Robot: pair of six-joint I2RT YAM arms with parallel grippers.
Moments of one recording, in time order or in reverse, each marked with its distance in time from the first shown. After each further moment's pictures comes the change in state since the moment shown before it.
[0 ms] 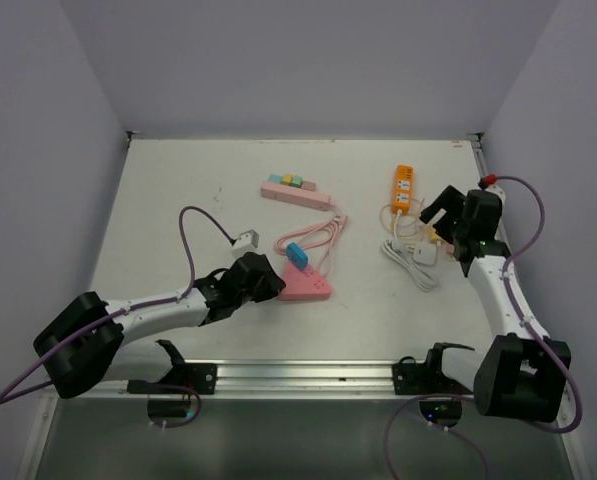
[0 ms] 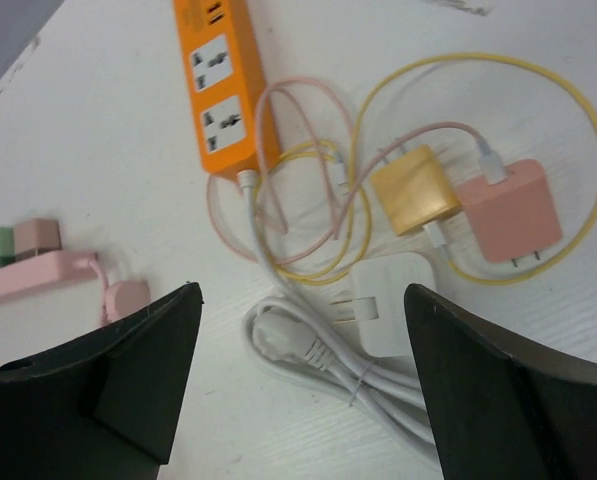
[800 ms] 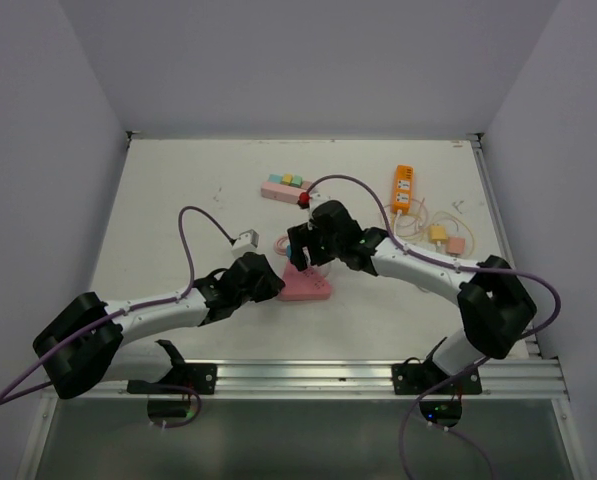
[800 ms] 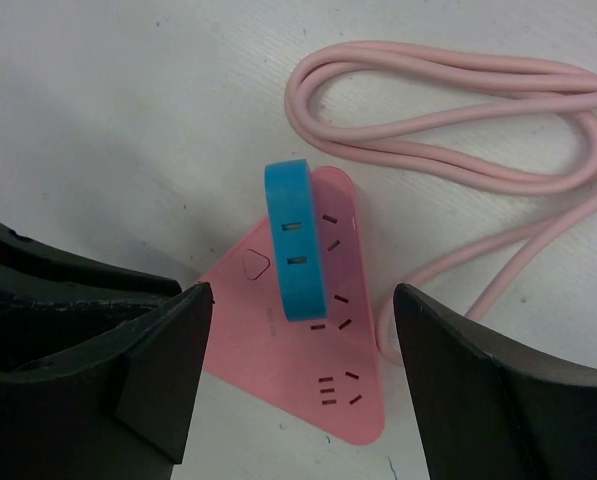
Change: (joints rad) left arm 0.000 -0.003 0.000 0.002 0.001 0.000; right arm 0.925 0.383 0.267 -0.019 -0.024 -0.228
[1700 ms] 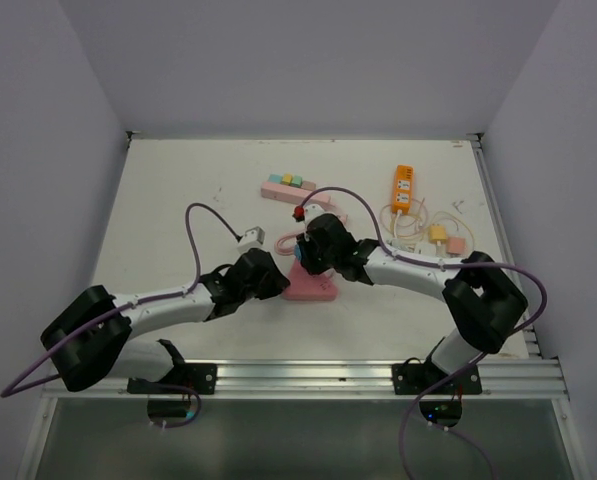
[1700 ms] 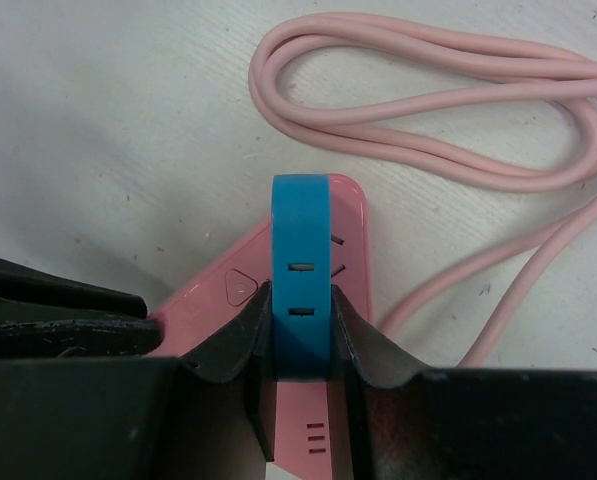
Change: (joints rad) left arm 0.002 0.056 0.040 0.014 0.036 0.005; right arm 0.055 0.080 -0.064 0.123 0.090 -0.065
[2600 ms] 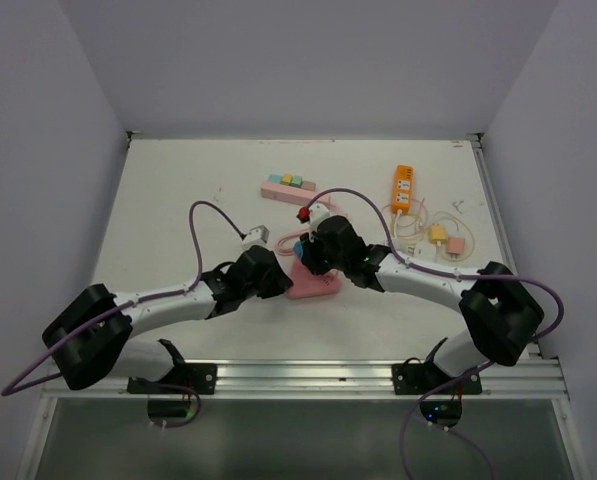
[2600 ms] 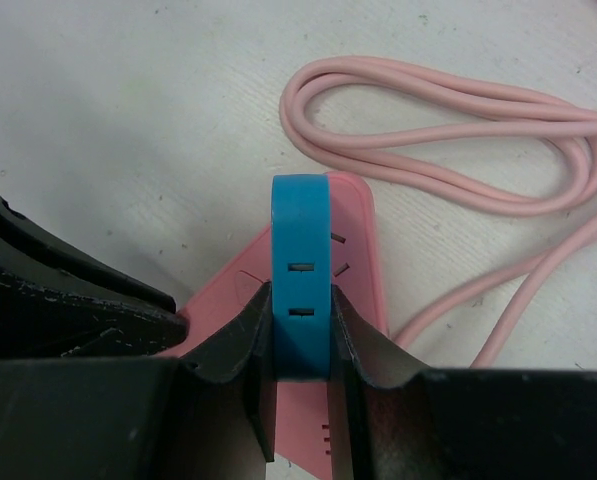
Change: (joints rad) left arm 0.000 0.021 0.039 -0.013 0.047 0.022; right arm -0.004 -0.106 -0.090 0.095 -0.031 -0.057
